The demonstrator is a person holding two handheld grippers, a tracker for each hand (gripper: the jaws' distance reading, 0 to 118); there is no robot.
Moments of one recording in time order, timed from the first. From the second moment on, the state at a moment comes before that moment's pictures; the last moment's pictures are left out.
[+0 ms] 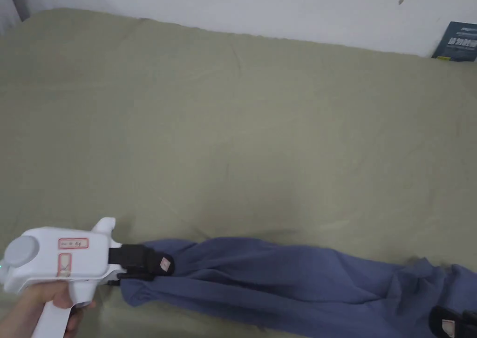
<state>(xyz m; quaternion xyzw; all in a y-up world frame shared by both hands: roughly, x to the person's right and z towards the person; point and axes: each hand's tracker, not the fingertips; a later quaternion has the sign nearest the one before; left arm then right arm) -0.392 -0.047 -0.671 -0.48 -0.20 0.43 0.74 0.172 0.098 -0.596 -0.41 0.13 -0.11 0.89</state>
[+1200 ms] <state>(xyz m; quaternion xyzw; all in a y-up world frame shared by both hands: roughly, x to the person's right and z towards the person) -0.258 0.125 -0.672 -0.50 -0.07 0.19 0.84 0.211 0.102 -0.569 -0.38 0.13 -0.13 0.91</state>
